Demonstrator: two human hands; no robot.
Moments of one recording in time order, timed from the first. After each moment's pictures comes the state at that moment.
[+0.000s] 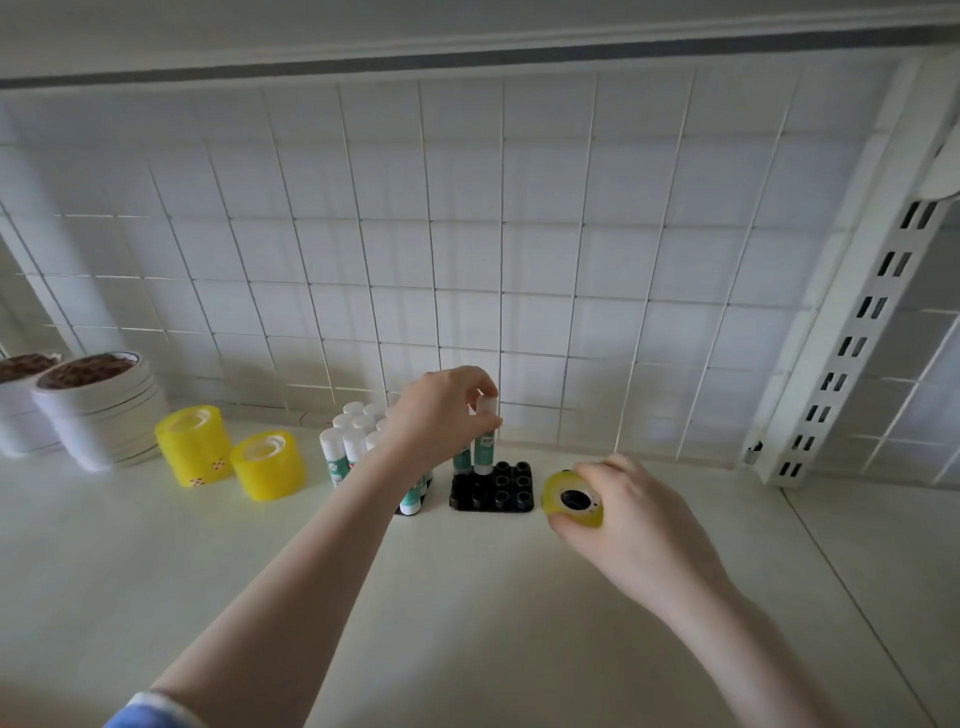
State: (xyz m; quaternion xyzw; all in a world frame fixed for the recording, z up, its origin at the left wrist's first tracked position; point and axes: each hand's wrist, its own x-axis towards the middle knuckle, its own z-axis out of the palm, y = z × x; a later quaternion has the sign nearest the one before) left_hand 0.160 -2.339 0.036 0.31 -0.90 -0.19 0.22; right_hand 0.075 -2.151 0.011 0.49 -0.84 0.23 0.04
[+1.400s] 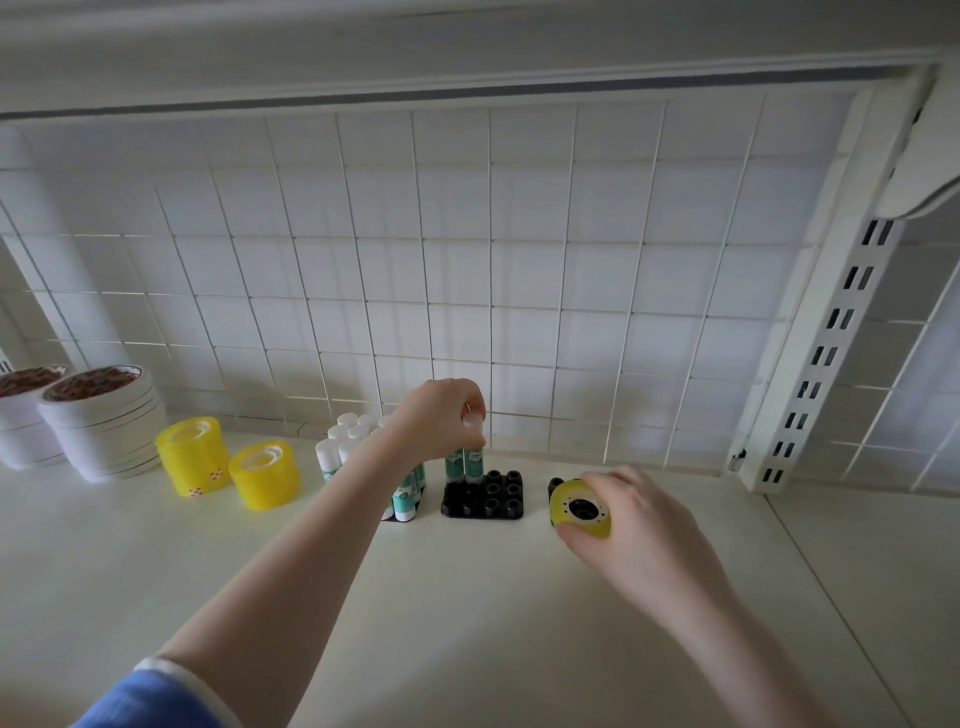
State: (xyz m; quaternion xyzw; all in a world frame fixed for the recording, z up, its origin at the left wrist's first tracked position) left_hand 0.153 -2.340 0.048 0.29 -0.93 -0.16 0.14; right_hand 0.069 -2.137 0.009 0.48 -0.84 0.25 0.05
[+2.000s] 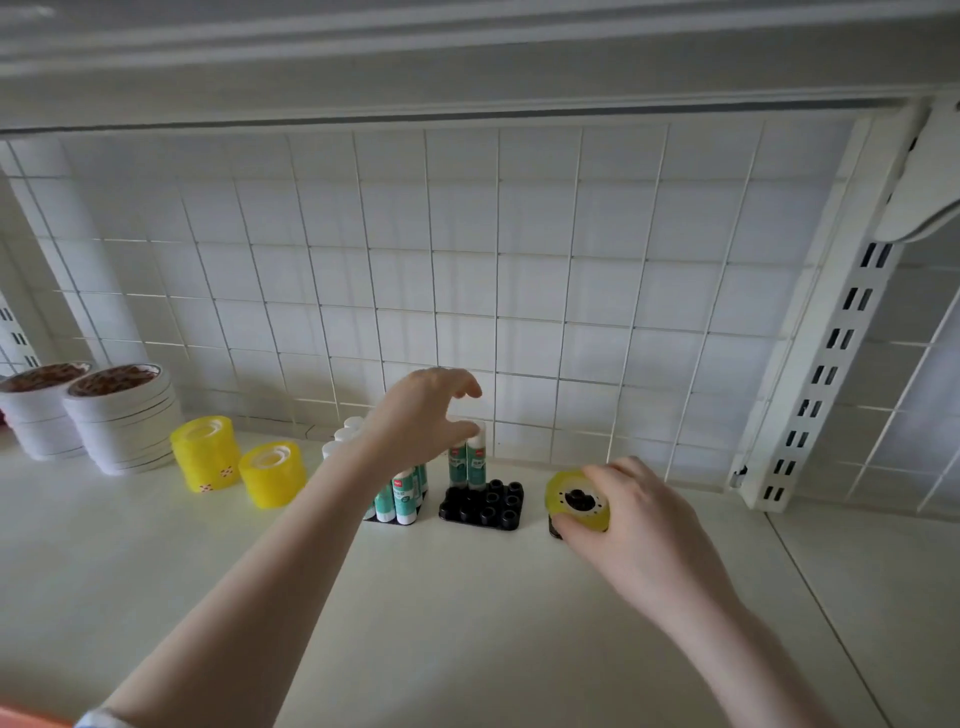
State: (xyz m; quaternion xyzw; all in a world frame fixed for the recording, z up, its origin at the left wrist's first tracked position) left_hand 0.179 -2.330 0.065 0.28 -0.93 -0.10 0.20; right_hand 0.071 -2.134 0.026 0.50 -0.82 0.26 0.08
